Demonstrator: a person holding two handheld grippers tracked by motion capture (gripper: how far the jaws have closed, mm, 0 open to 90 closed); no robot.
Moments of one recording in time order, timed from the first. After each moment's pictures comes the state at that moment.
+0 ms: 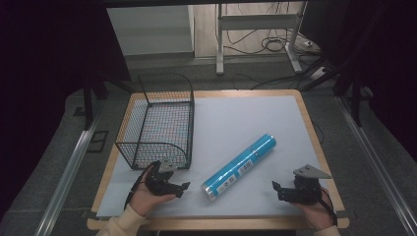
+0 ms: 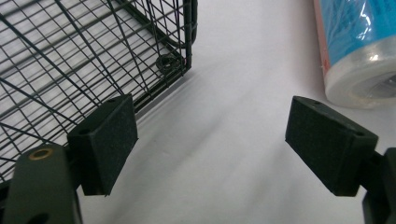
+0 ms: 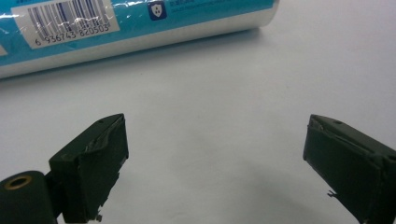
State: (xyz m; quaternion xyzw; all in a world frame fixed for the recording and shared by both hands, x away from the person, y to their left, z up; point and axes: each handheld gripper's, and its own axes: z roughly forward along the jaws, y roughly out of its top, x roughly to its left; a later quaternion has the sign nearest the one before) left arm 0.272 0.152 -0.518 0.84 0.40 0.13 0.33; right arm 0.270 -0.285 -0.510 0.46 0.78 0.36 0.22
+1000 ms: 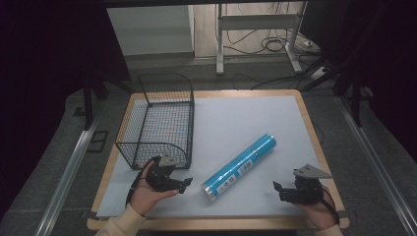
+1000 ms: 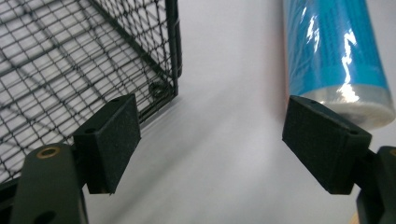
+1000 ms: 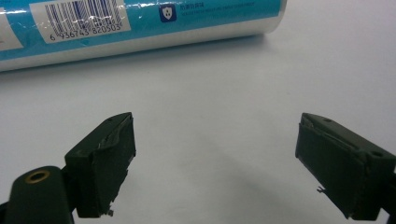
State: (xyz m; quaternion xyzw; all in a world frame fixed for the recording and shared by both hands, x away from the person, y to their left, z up) left arm 0.271 0.143 -0.486 0.83 0.41 0.12 0.35; right arm 0.268 -0.285 -0.503 0.44 0.80 0.36 0.23
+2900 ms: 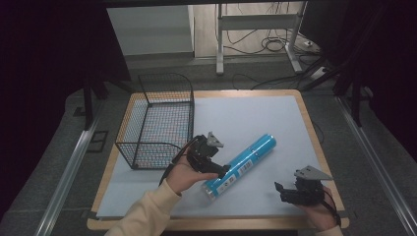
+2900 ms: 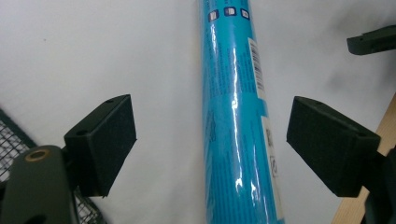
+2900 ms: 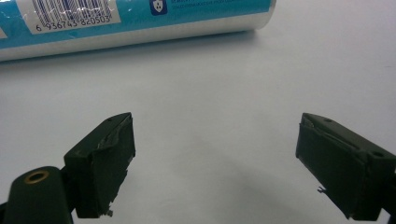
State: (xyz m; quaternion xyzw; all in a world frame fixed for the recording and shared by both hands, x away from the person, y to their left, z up) left arm 0.312 0.035 -0.430 0.87 0.33 0.11 0.34; right arm 0.265 -0.288 -0.505 0.44 0.79 0.35 0.24
